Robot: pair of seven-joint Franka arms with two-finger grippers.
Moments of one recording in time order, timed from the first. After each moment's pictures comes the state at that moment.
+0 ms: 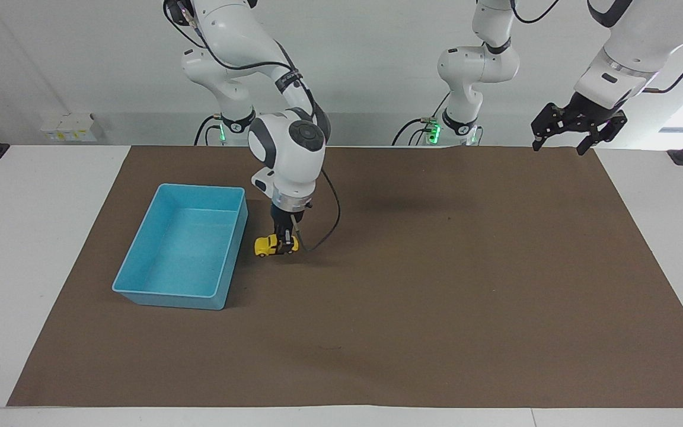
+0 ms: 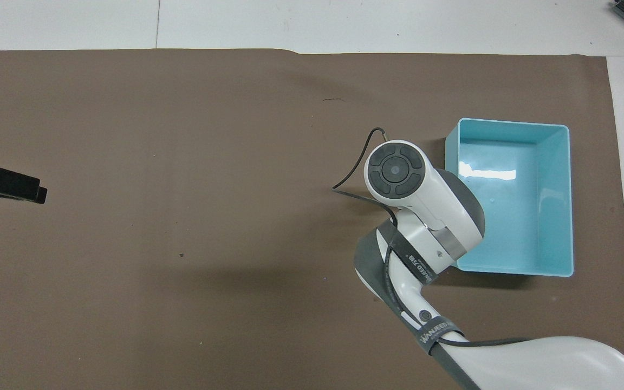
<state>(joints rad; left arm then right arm) -0.06 -0.04 0.00 -1.55 -0.05 1.48 0.08 0.31 0.27 0.12 -1.83 -0.38 2.06 1.98</state>
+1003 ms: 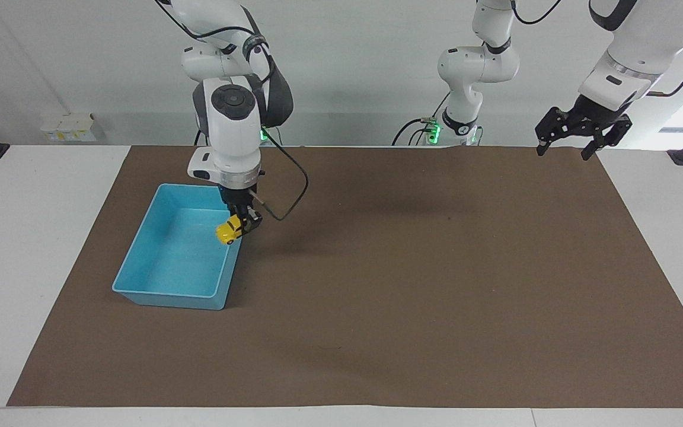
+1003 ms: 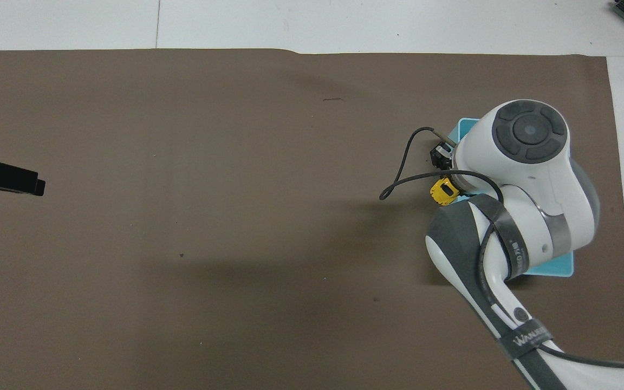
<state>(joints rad) -0.06 -0.04 0.02 -1.58 -0.05 1.54 0.10 0.14 0.15 0.12 -1.83 -0.21 1.96 1.14</state>
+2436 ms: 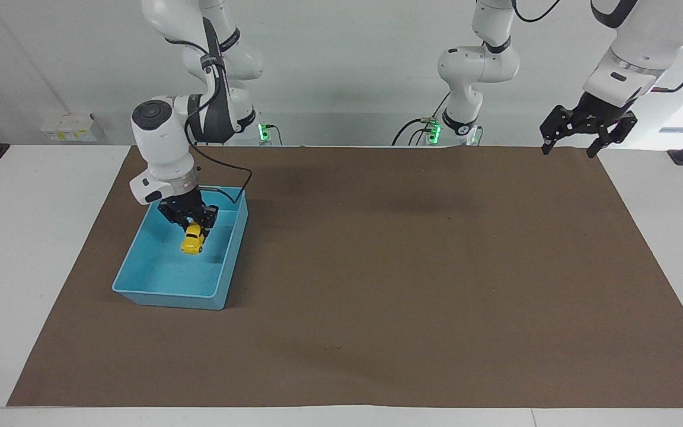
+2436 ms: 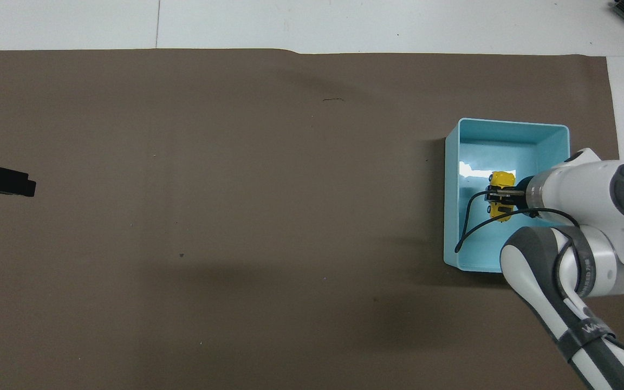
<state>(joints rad) -0.06 -0.06 0.02 -1.59 -0.03 1.55 0.10 -0.13 0.02 0.12 -2.24 -0.08 2.41 0.19</state>
